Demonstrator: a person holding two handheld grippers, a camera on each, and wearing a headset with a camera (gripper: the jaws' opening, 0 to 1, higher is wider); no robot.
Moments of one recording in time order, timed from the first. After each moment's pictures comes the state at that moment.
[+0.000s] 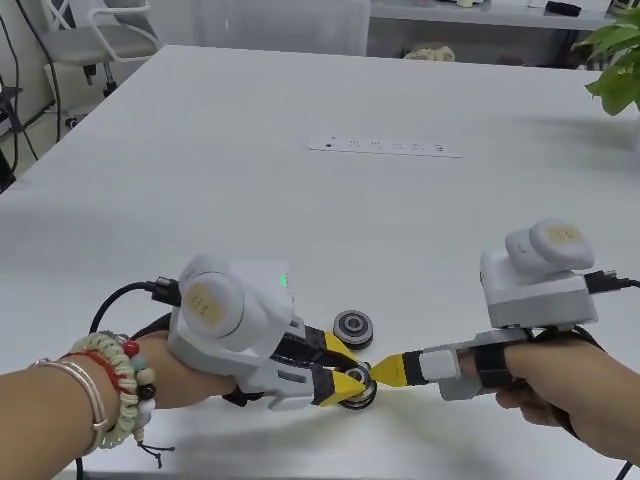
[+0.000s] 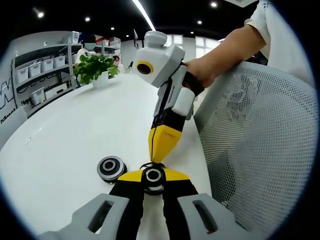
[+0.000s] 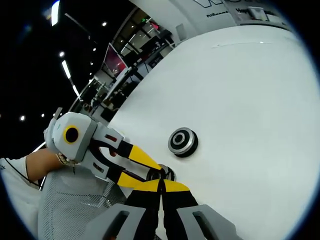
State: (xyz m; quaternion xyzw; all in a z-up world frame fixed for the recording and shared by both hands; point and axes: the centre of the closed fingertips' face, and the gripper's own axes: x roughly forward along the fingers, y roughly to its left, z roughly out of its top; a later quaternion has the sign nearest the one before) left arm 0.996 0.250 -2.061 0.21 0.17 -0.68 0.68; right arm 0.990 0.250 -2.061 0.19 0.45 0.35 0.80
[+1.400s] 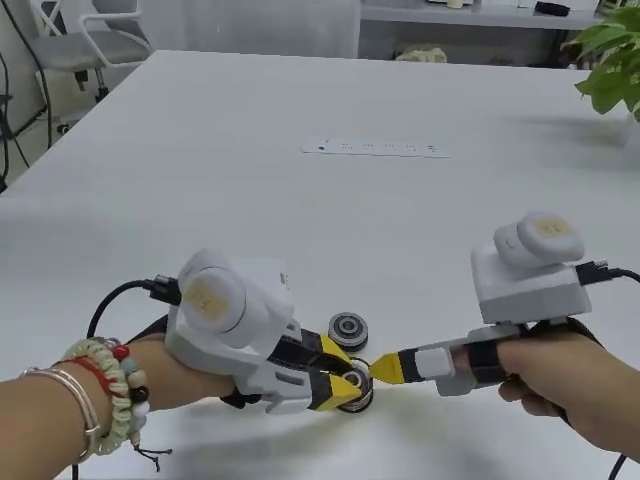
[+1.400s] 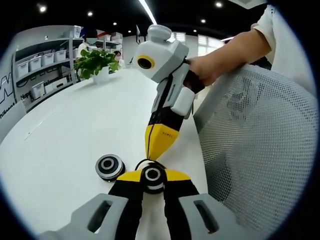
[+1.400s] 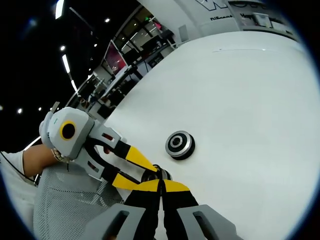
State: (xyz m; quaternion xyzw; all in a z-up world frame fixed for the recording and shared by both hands) left arm 0.993 0.251 -2.060 0.21 0.20 -0.68 0.68; right arm 0.997 0.245 -2.060 0.16 0.44 0.35 0.81
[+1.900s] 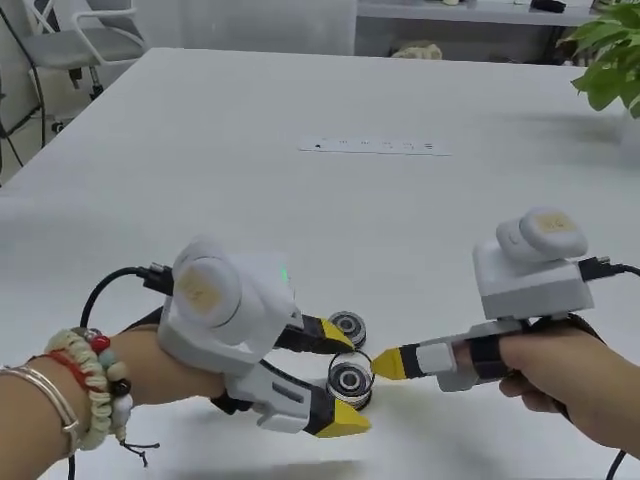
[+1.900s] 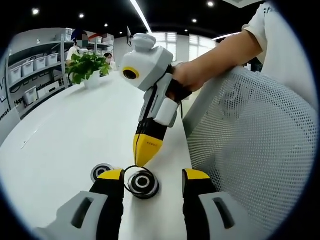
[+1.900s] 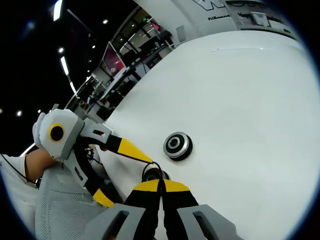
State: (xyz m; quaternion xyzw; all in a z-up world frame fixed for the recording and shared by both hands) left arm 0.978 0.249 -2.040 0.21 0.19 -0.70 0.65; right arm 0.999 0.242 -2.060 0.16 0.45 0.34 0.81
